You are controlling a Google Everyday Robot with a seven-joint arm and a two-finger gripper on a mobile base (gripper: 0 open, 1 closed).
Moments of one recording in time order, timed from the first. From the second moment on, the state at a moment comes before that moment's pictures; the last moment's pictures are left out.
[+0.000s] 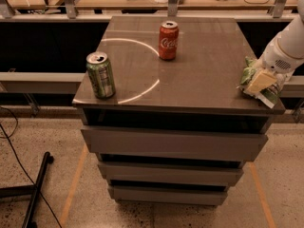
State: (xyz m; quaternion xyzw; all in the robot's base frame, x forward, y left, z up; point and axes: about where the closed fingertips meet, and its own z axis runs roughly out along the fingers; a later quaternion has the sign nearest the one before) arm 0.614 -0.315 0.857 -0.52 0.83 -0.06 0.19
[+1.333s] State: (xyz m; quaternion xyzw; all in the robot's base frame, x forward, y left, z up) arm 0.585 -0.132 0.984 -0.64 0.68 0.00 0.35
